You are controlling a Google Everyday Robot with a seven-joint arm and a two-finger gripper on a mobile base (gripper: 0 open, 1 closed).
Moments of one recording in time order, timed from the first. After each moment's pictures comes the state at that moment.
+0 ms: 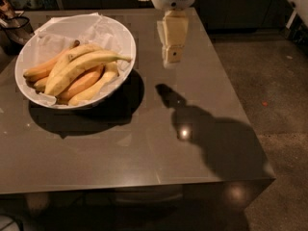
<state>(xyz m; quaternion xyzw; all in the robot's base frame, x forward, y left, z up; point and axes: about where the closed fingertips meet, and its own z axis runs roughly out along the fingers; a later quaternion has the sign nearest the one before) 0.559 -0.022 1.008 -0.79 0.58 -0.05 0.20</state>
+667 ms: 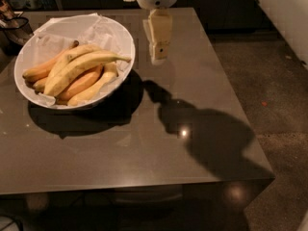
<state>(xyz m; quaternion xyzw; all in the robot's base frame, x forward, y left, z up) 0.578 0.010 1.003 -0.81 0.55 -0.03 0.20</state>
